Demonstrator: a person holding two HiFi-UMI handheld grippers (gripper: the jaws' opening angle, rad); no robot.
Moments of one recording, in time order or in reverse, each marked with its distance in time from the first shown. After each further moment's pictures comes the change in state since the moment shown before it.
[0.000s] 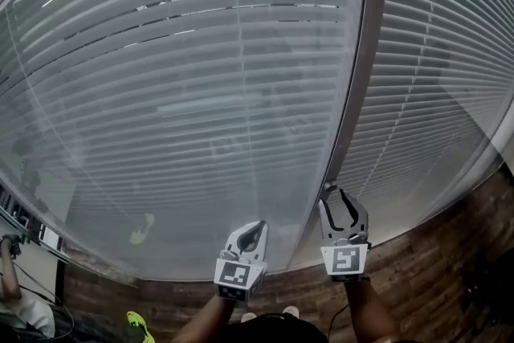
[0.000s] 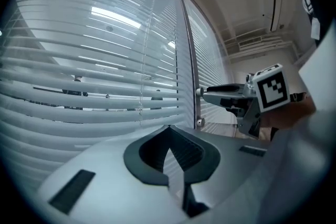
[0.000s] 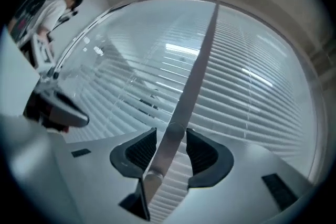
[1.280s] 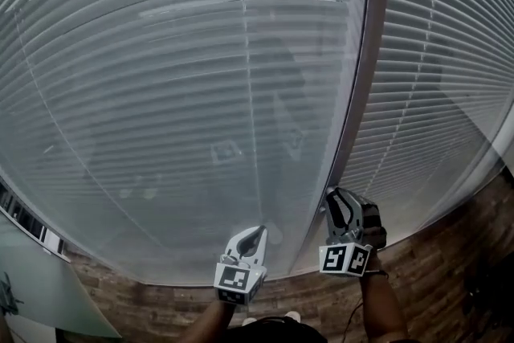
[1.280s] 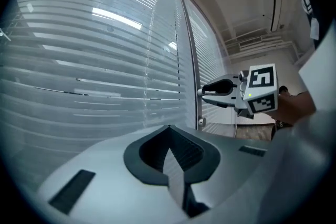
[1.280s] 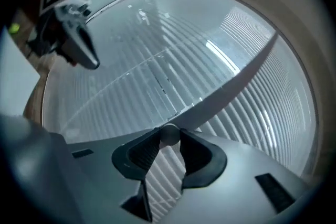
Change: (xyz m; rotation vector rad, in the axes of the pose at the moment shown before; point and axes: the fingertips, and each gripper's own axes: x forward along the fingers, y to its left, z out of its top) left arm -0.010 0.006 0.000 -0.002 -0.004 0.004; right arm 0.013 0.002 -0.001 -0.636 0.153 0.032
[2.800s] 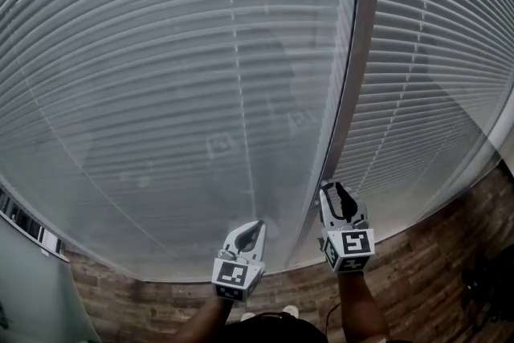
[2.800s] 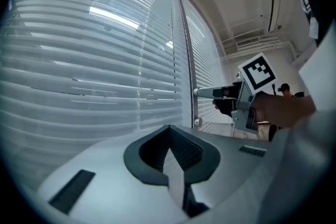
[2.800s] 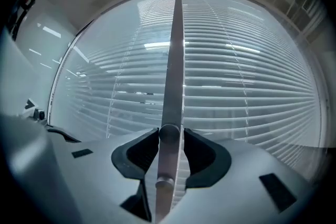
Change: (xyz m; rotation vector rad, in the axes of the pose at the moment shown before) left arm 0.004 -0.010 0.001 0.011 0.006 -0.029; right arm -0.003 -0.011 -0.010 0.953 -0.097 0.019
